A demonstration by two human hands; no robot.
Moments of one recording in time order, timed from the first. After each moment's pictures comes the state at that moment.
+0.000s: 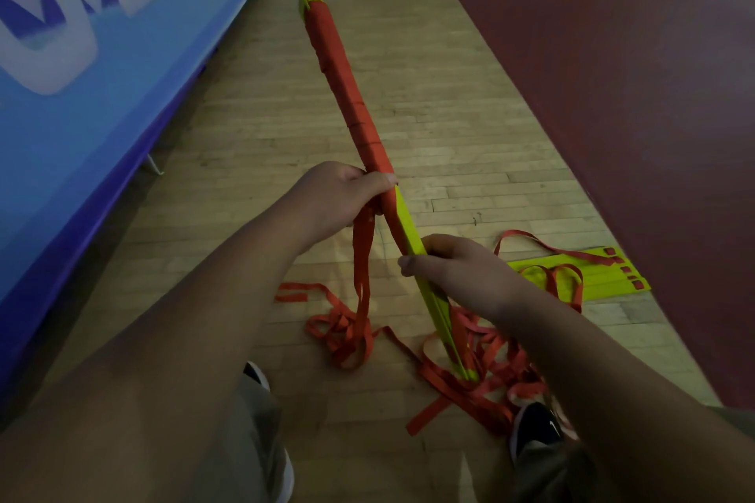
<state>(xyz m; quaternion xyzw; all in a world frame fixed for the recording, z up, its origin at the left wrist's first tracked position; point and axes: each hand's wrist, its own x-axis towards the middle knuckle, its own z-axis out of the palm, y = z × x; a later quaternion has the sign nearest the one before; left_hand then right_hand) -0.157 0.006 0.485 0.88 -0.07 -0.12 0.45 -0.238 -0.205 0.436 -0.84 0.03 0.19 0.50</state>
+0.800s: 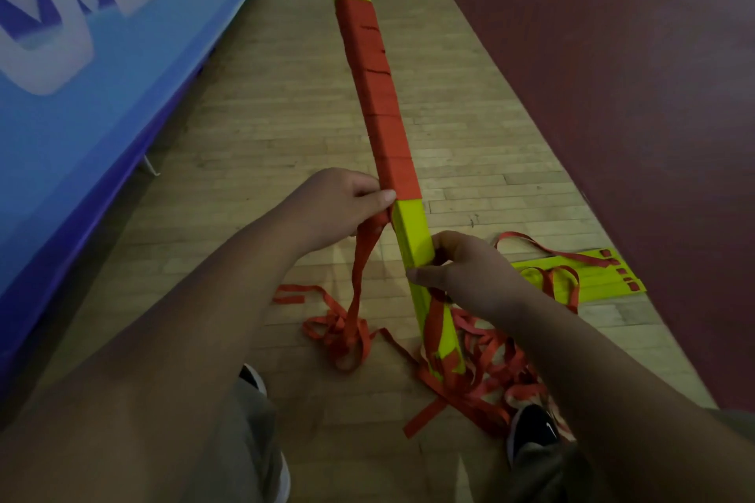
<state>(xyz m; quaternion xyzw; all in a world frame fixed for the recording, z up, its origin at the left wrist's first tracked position) -0.159 0.010 0.483 0.89 -0.15 -0.13 0.40 -0.231 -0.211 0.420 -0.86 0.06 0.13 0.49</state>
